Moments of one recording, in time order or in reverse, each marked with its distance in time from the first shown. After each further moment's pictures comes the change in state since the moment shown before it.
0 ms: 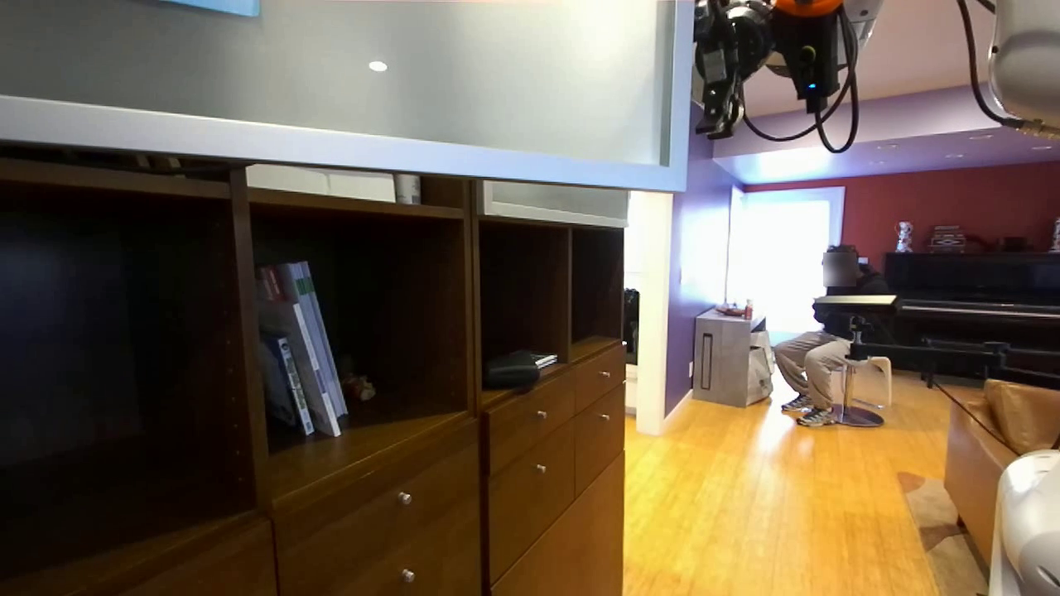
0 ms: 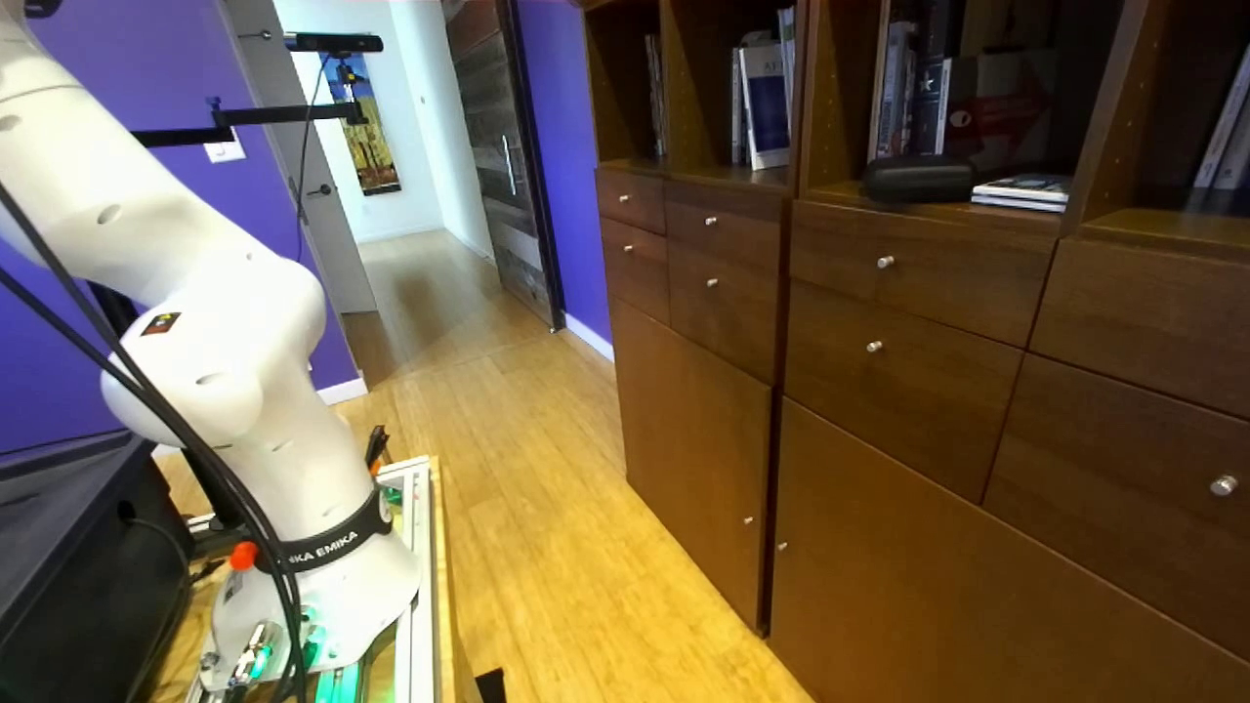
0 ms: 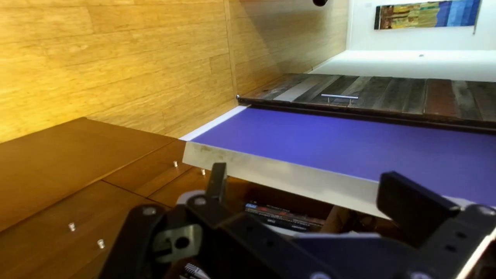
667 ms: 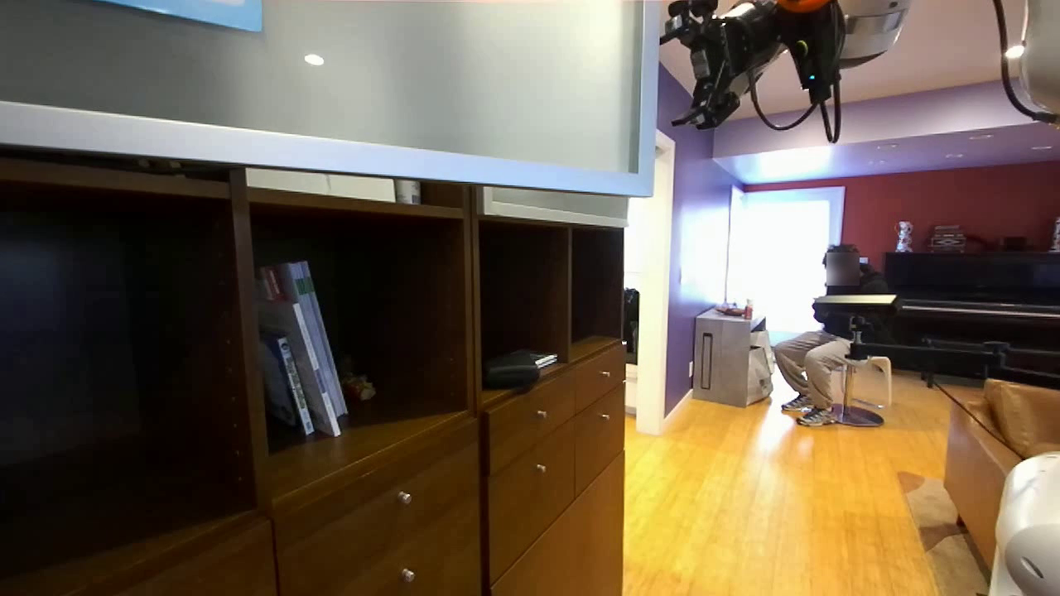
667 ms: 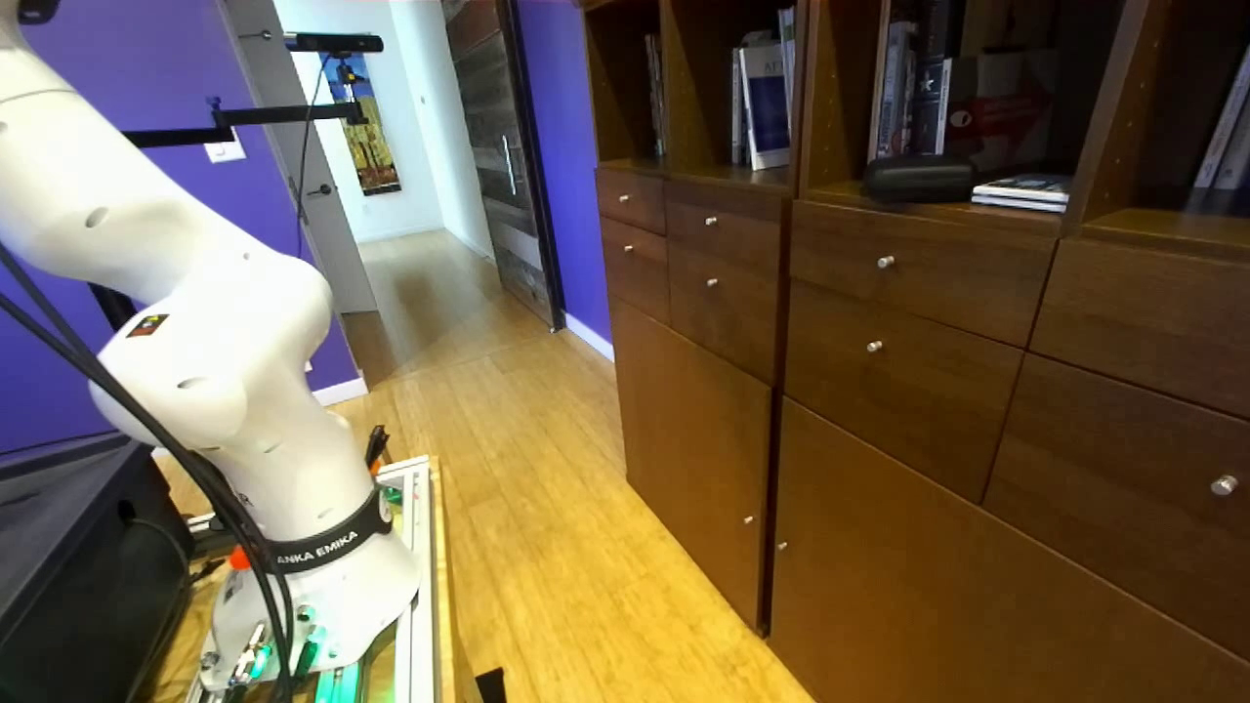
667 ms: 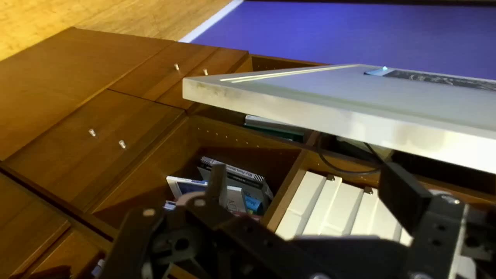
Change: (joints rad) arm -0.081 -0.045 -0.010 -0.004 -0.082 0.232 0.058
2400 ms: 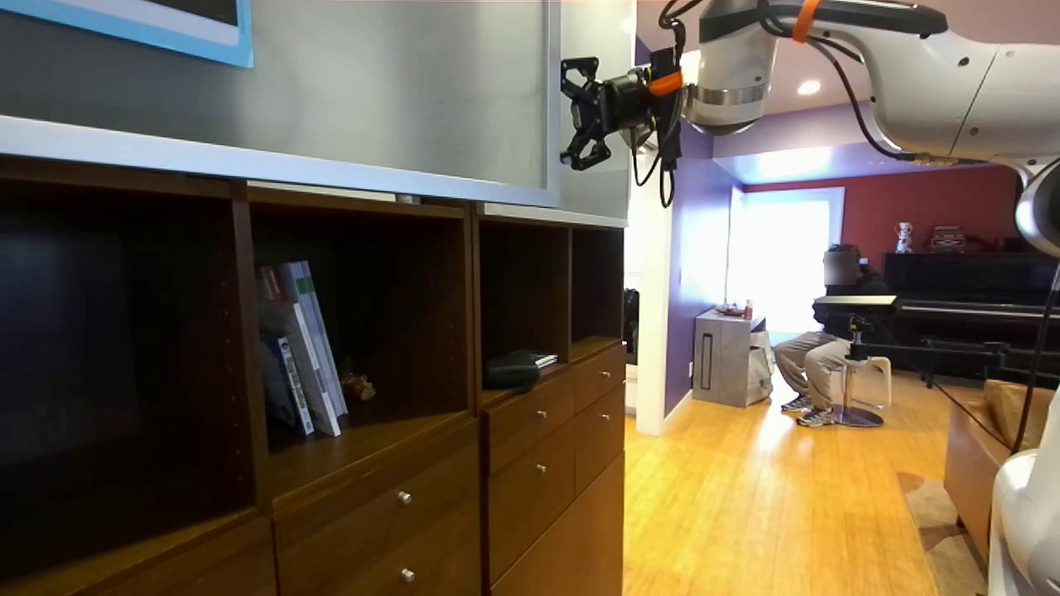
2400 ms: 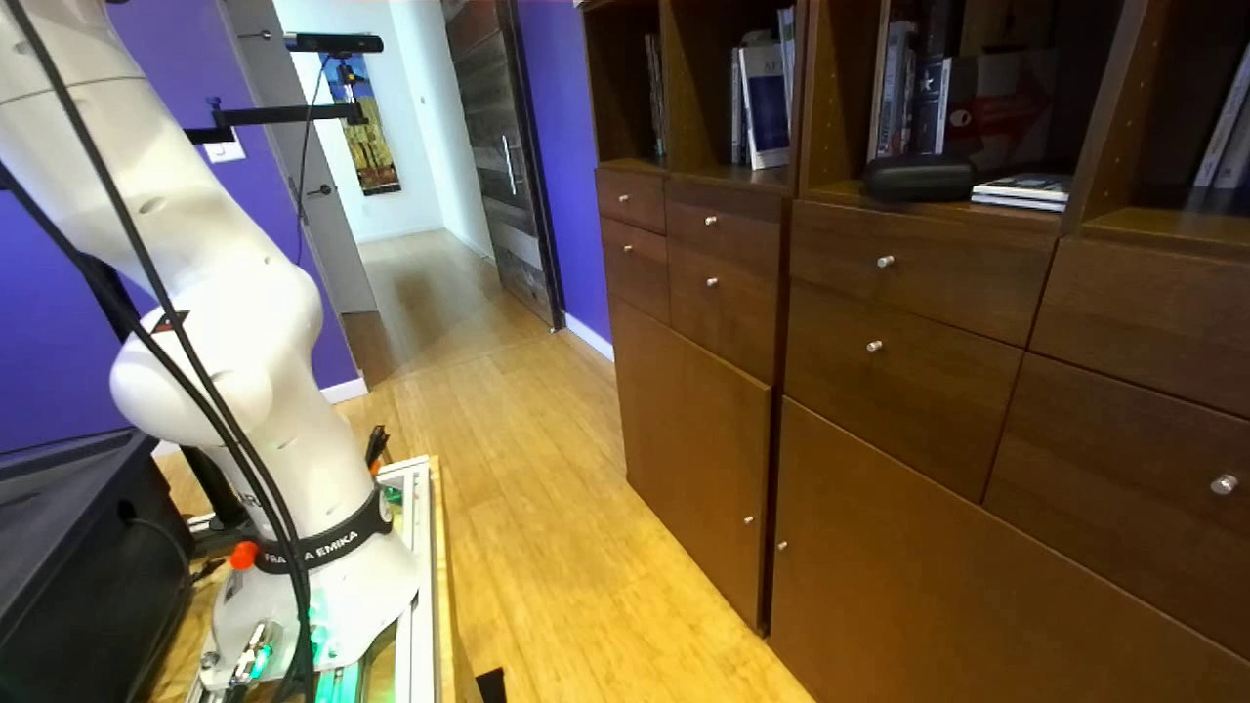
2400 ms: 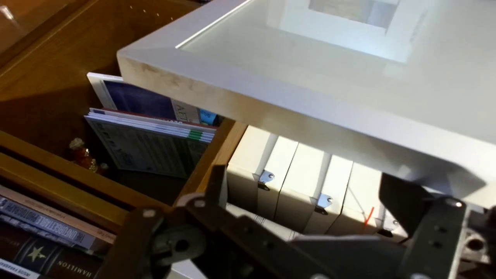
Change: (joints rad) arm 0.137 0.251 0.025 0.021 0.066 0.495 -0.220
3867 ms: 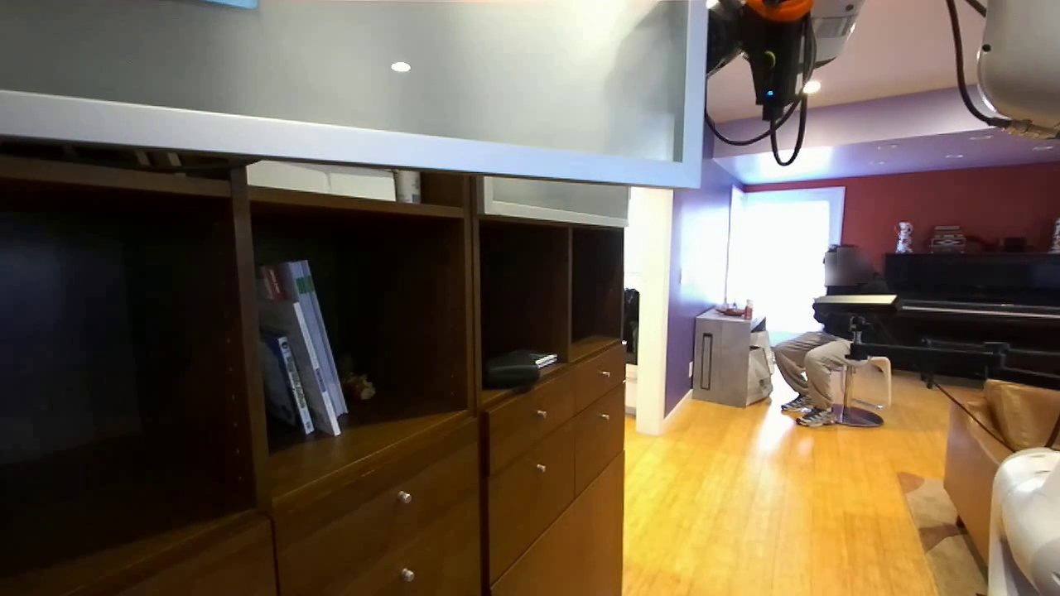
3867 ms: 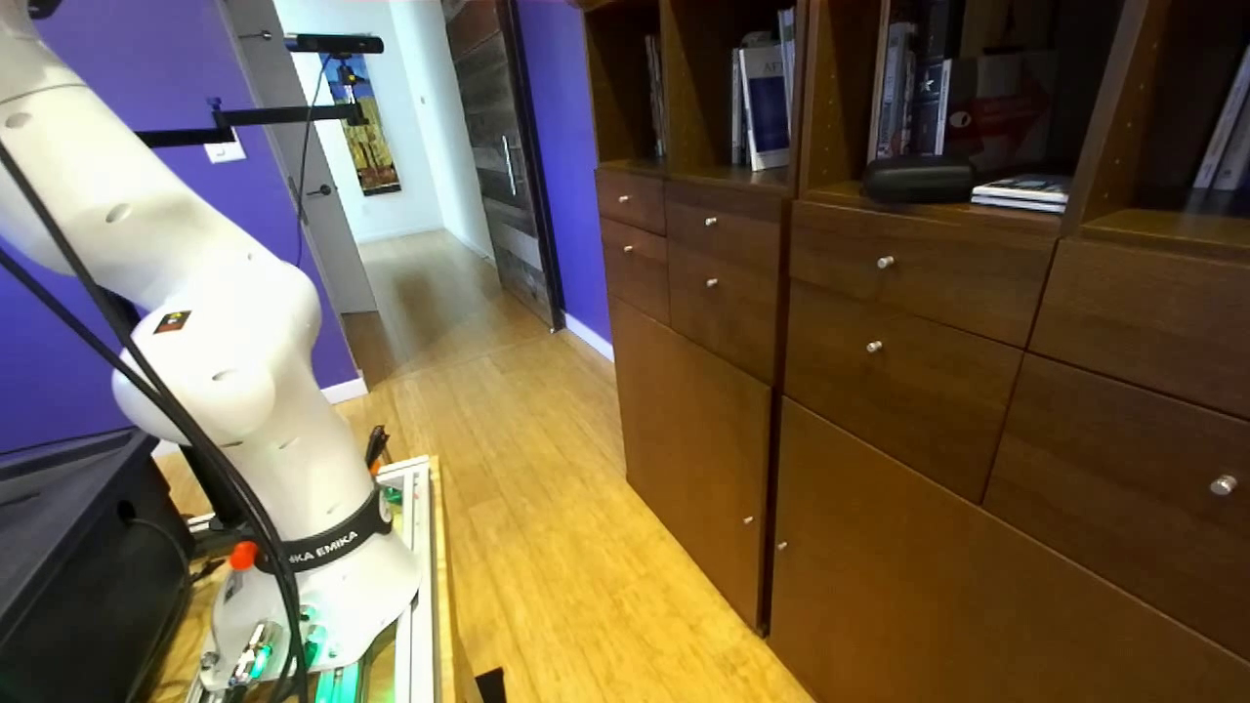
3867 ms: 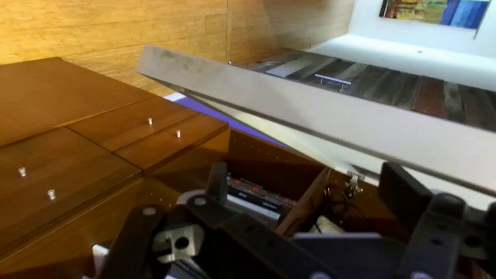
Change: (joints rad) arm 0.020 -0.182 0.058 -0.013 -0.038 -0.513 0.046
